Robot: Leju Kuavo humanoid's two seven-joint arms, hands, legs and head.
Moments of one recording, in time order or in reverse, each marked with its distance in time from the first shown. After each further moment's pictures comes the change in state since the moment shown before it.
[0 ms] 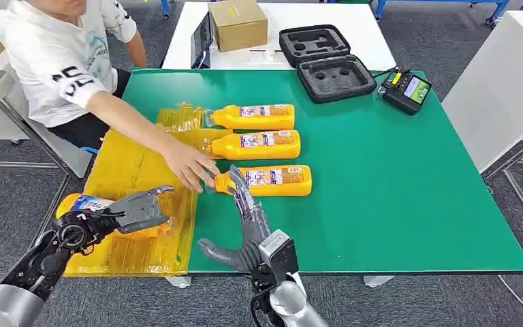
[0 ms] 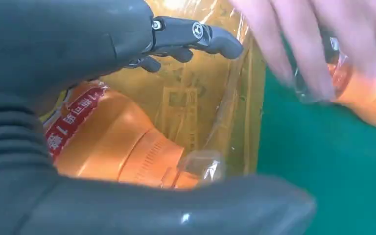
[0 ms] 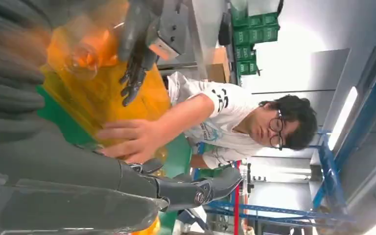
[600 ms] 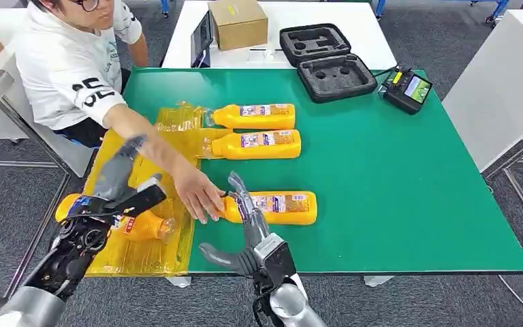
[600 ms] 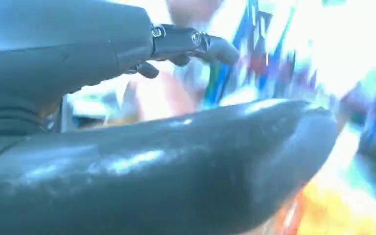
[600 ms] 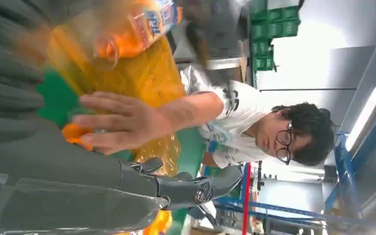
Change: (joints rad) left arm 0.017 -0.124 0.069 -0.011 -0.244 0.917 -0.150; right arm 0.006 0.001 -0.014 0.035 0.081 -0.031 0.000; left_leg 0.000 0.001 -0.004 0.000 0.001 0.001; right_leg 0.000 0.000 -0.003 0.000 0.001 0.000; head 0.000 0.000
